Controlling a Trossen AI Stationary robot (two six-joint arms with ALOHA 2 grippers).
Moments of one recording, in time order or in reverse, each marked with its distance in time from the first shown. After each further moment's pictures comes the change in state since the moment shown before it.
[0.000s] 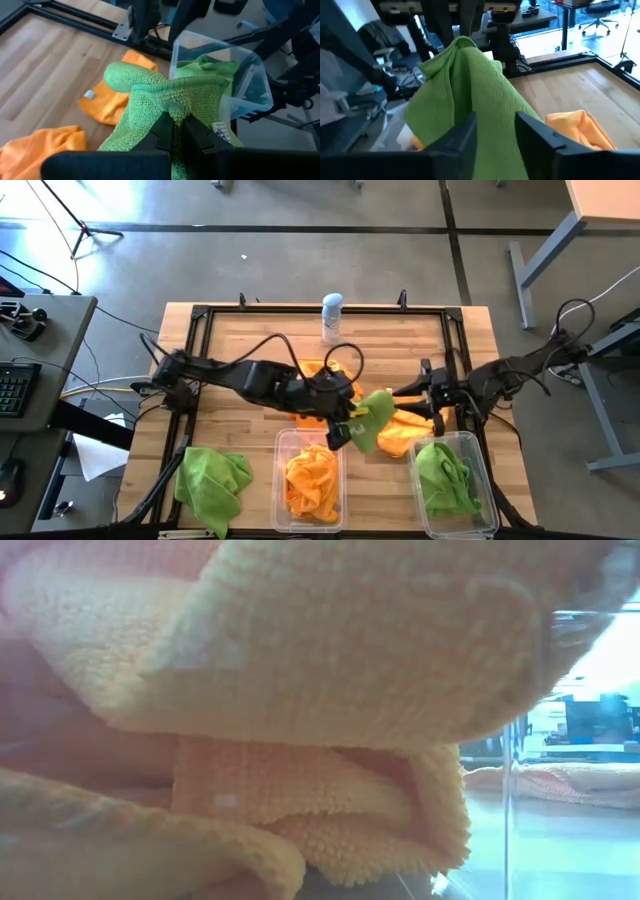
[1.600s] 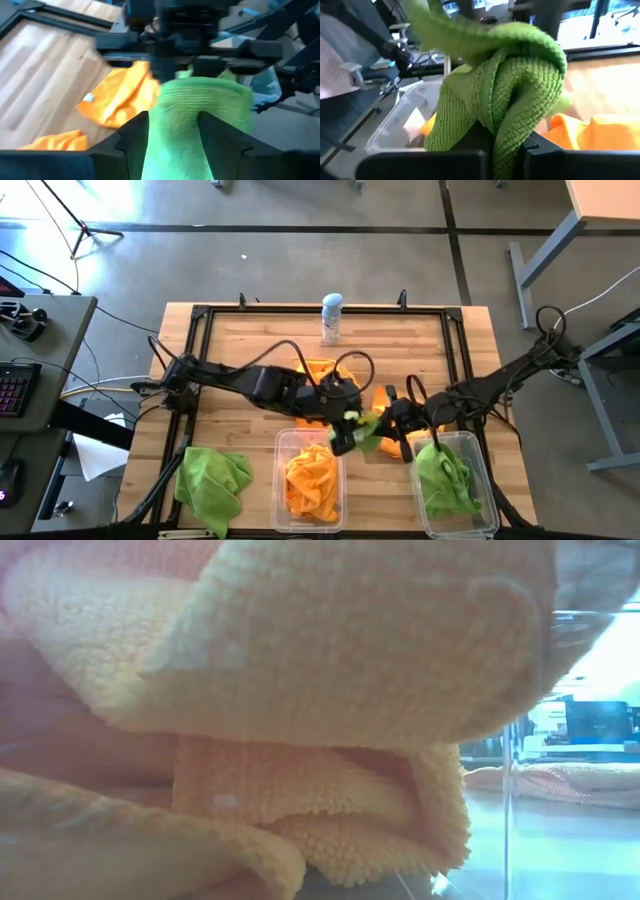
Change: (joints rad) left arm -0.003 0.057 0.060 -0.024 0.001 0.075; right arm 0.021 0.366 0.011 0.299 -0.108 -0.027
